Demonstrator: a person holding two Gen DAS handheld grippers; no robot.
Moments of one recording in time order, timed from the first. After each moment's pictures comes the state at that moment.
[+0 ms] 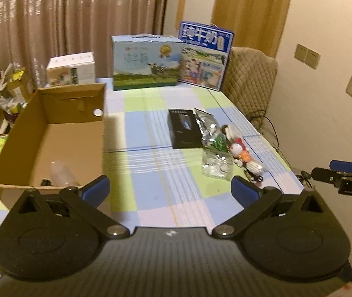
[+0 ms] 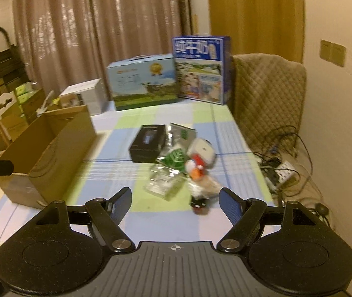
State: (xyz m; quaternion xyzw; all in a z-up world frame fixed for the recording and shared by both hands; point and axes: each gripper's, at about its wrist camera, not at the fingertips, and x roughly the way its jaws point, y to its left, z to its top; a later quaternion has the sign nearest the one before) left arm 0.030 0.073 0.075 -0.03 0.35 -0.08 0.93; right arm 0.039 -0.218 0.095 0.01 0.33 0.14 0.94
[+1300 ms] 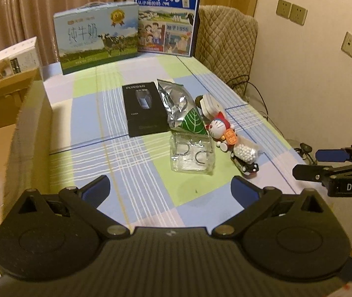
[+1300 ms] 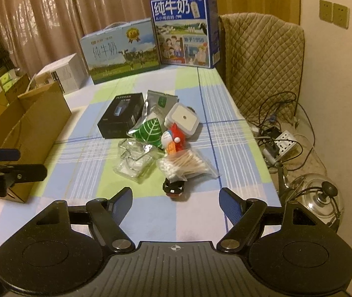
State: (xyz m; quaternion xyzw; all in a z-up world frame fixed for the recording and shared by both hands) left arm 0.132 -0.006 -0.007 0.02 0.40 -0.14 0.91; right arm 0.113 -0.243 0.030 0.02 0.40 0.14 0.90
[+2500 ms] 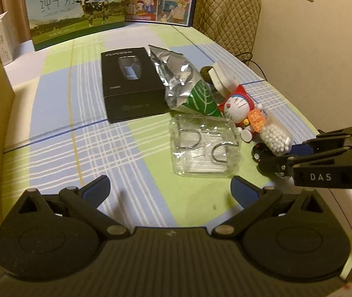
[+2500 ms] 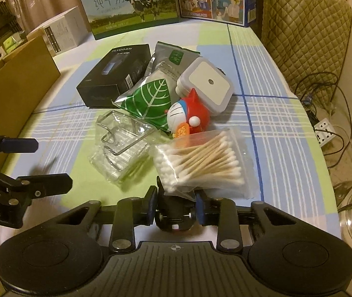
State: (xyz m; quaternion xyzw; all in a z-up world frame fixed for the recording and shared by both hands) left arm 0.209 -0.025 -0.094 0.02 0.43 -0.16 0.89; right arm 0.218 -0.215 -0.062 -0.01 0.47 0.18 0.86
